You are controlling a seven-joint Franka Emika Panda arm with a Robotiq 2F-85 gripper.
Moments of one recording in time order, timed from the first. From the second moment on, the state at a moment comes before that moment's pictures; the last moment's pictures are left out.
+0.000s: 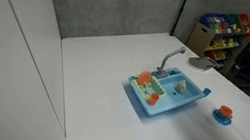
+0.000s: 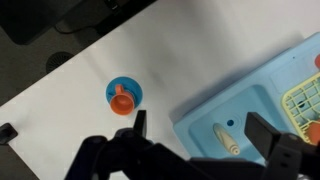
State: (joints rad) arm -0.16 -0.15 -0.06 -2.42 0.04 2.14 0.38
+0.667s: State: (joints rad) arm -0.16 -0.05 -0.09 -2.40 0.02 2.16 0.41
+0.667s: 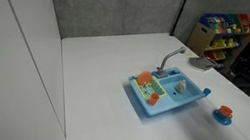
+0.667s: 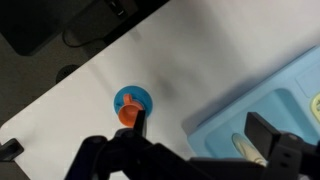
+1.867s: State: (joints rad) arm -0.17 0.10 -0.17 -2.43 0.05 2.41 0.35
